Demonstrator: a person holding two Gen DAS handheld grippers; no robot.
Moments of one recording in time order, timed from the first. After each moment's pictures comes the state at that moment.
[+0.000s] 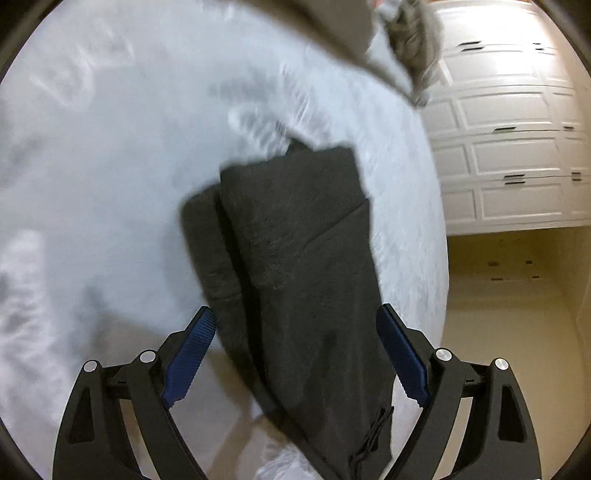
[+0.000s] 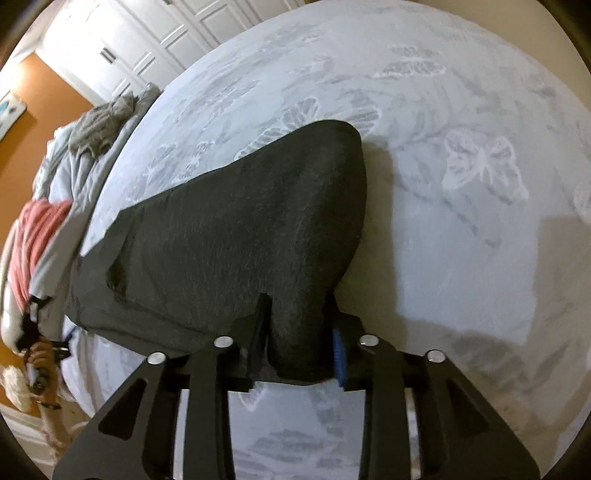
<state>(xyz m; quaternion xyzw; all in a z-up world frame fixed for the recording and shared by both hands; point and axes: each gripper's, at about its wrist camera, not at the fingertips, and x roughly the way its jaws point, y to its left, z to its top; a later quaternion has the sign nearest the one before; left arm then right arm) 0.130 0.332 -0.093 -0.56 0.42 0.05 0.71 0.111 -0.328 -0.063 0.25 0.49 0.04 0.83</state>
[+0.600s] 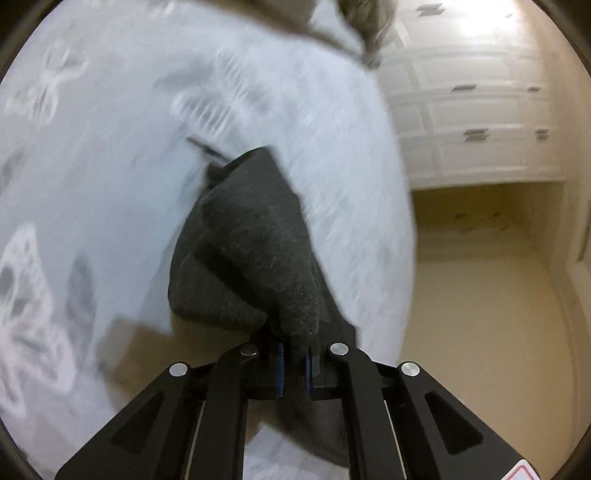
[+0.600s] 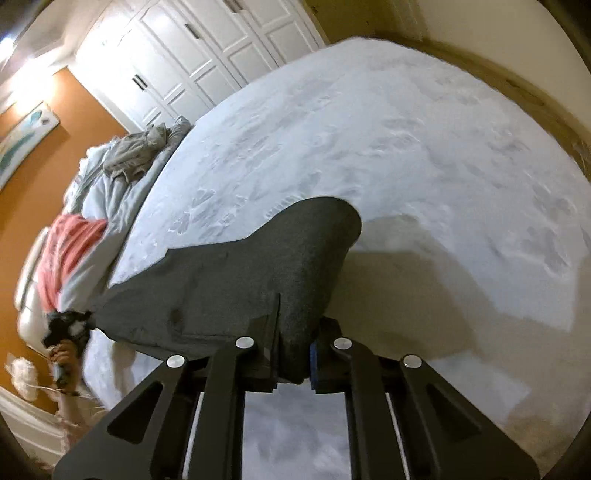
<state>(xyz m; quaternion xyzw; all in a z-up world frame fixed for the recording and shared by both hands) 0.092 0.320 -0.055 -0.53 0.45 -0.05 0.72 0.051 -0.388 0.011 0.26 0.43 0.06 0.86</state>
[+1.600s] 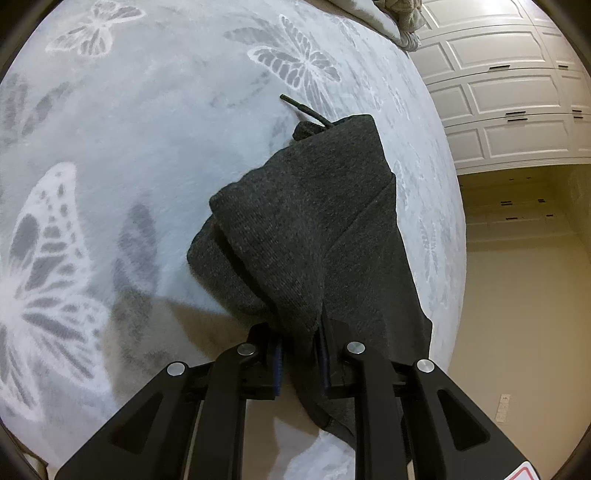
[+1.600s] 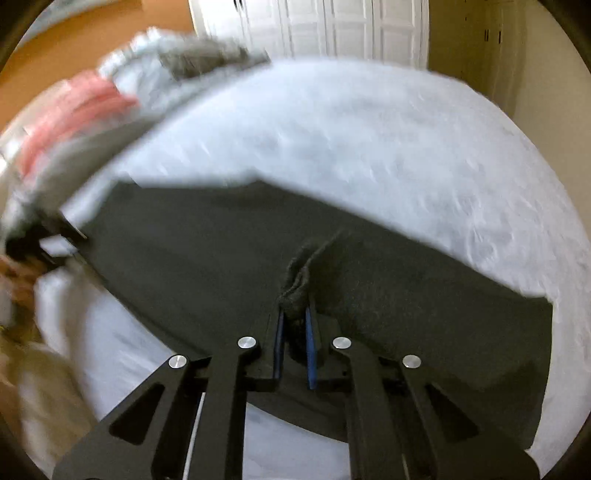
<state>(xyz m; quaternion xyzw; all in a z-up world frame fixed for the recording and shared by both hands) 0.076 0.314 -0.088 -0.49 0.49 0.00 0.73 0.093 -0.157 0.019 0.03 0.41 0.15 0.90</state>
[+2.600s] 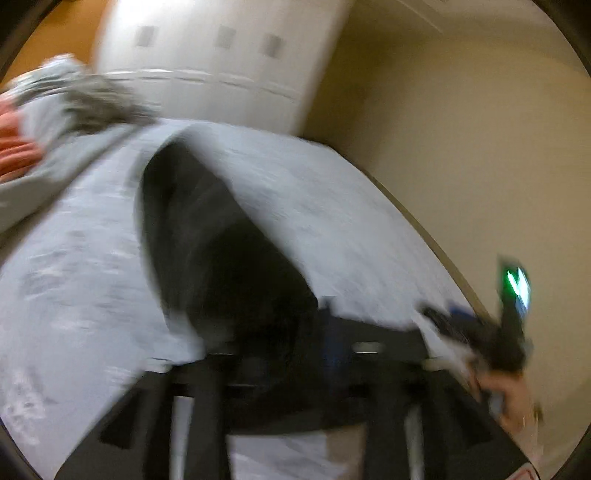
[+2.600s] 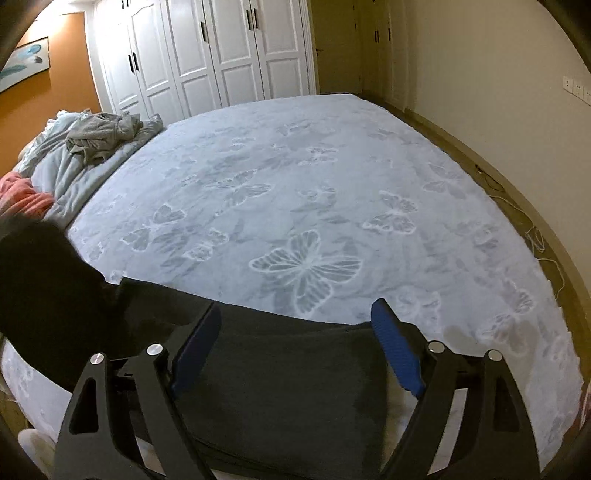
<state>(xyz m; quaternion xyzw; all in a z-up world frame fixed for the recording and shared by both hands) 0.026 0.007 0.104 -0.08 0.35 -0.23 0.91 0.098 -0.305 0.049 0.09 0.37 -0.05 0.92</state>
